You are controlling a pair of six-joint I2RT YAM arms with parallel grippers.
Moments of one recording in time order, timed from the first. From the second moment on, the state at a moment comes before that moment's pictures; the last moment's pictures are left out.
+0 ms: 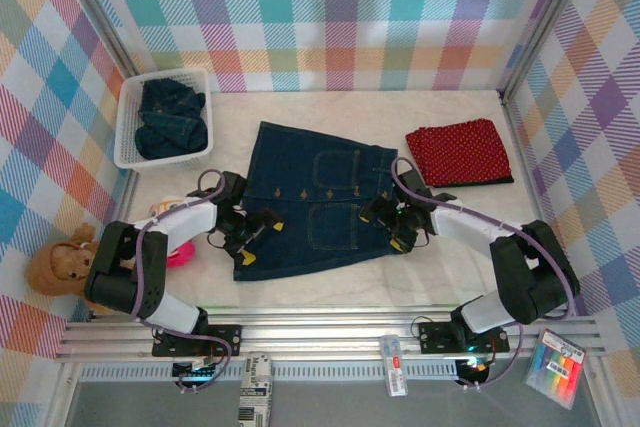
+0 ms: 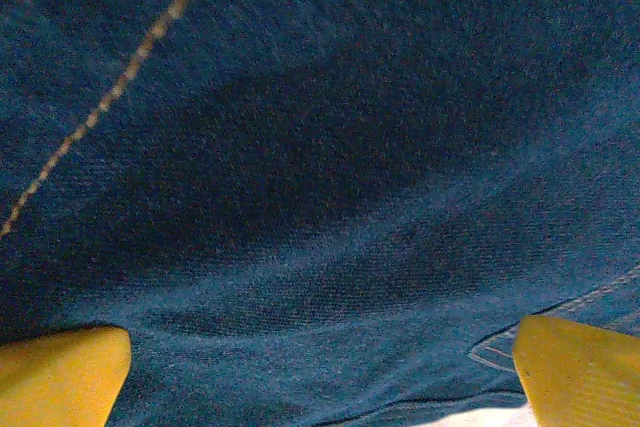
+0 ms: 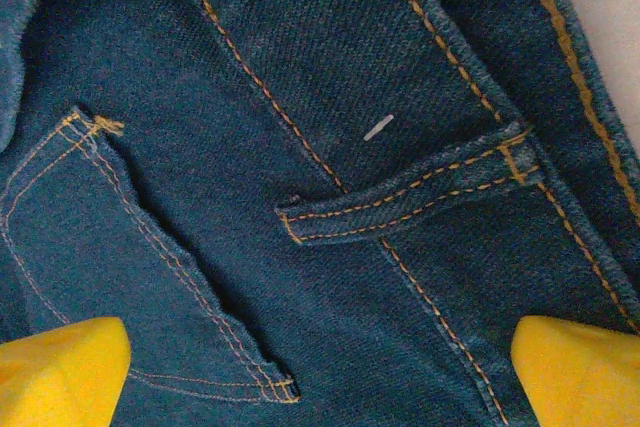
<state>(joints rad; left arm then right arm) -0.26 1.50 0.76 -0.61 0.43 -1.05 0.47 1.47 0.74 -0.41 -0.27 1.06</state>
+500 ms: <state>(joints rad) -0.11 1.59 0.84 -0.69 0.52 -0.93 0.52 1.63 0.86 -0.23 -0.27 1.11</state>
